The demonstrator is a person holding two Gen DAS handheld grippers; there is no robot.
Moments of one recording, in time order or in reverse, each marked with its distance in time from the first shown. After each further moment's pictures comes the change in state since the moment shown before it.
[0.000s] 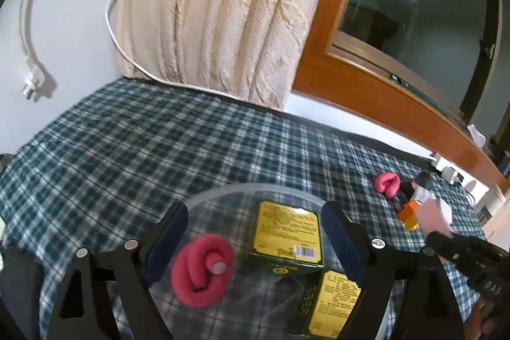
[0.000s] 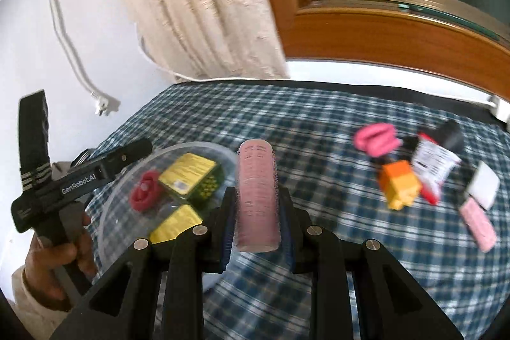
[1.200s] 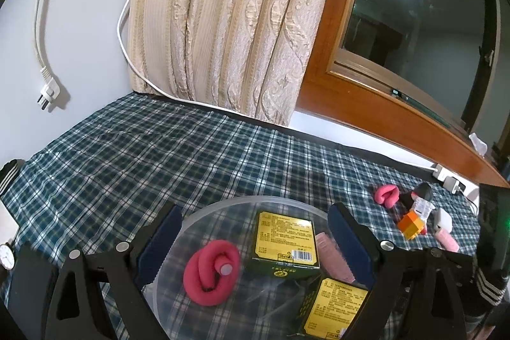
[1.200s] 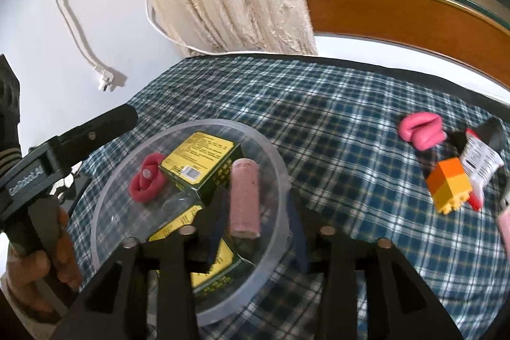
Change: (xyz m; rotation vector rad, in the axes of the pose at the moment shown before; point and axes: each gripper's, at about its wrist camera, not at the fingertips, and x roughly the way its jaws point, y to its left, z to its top) left arm -0.016 -0.001 0.001 -0.004 -0.052 0.017; right arm 0.047 0.016 -0.003 -0.027 0.085 0.044
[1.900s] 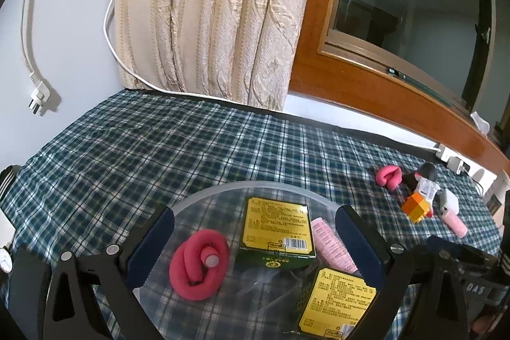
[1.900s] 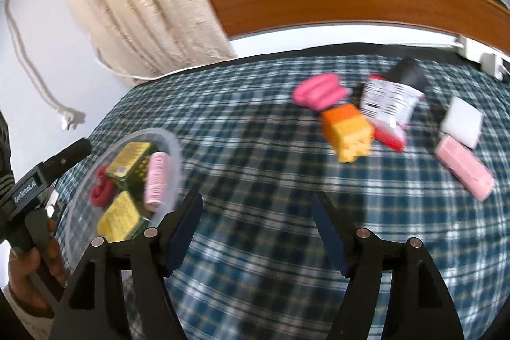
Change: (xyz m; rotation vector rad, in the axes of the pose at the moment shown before) left arm 0.014 -0.017 -0.010 0.066 0.046 0.010; right arm -0.043 -0.081 -0.036 0.213 -0.049 -0.133
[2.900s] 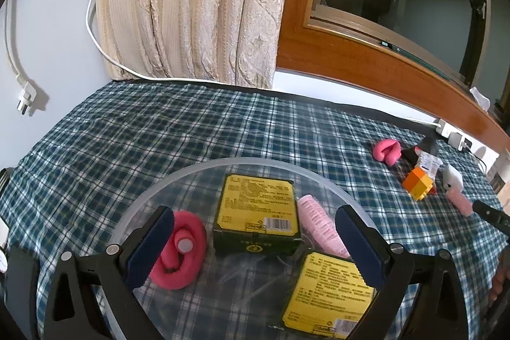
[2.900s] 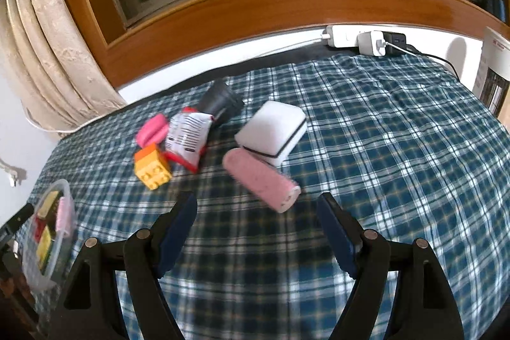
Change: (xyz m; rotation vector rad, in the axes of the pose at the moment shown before) left arm 0.014 -0.019 -0.012 0.052 0.071 -0.002; right arm -0.059 -0.143 0.002 0.182 -0.088 -0.270
